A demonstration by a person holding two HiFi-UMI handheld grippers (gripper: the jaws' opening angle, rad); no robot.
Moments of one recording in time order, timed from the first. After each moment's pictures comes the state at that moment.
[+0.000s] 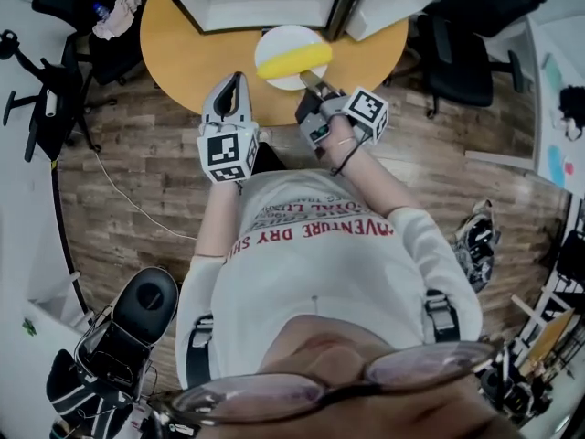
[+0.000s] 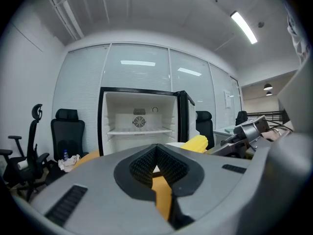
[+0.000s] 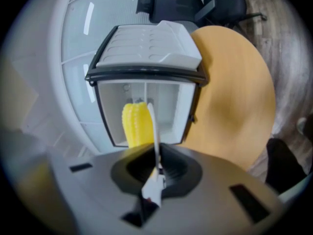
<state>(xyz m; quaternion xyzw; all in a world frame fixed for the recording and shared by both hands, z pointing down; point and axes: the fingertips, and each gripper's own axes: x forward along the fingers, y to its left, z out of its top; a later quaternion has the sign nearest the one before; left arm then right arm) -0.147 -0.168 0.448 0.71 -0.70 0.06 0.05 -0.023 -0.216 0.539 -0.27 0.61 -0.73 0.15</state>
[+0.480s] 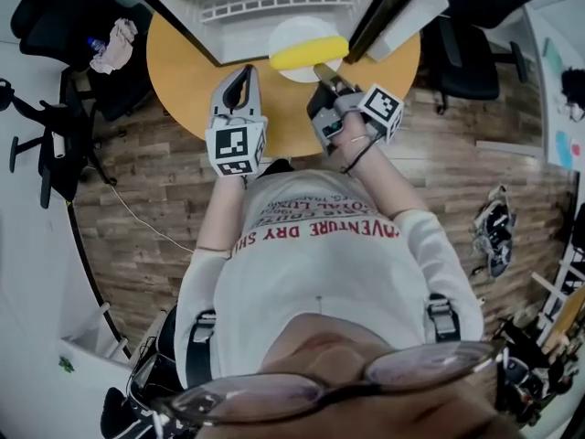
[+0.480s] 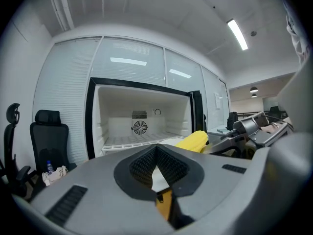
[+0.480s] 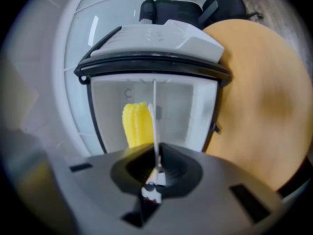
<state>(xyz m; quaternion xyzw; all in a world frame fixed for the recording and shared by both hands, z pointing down) -0.215 -0.270 0.431 0.77 -0.64 0.06 0.04 -0.080 -0.302 0.513 -0.32 0.59 -0.71 0.22</state>
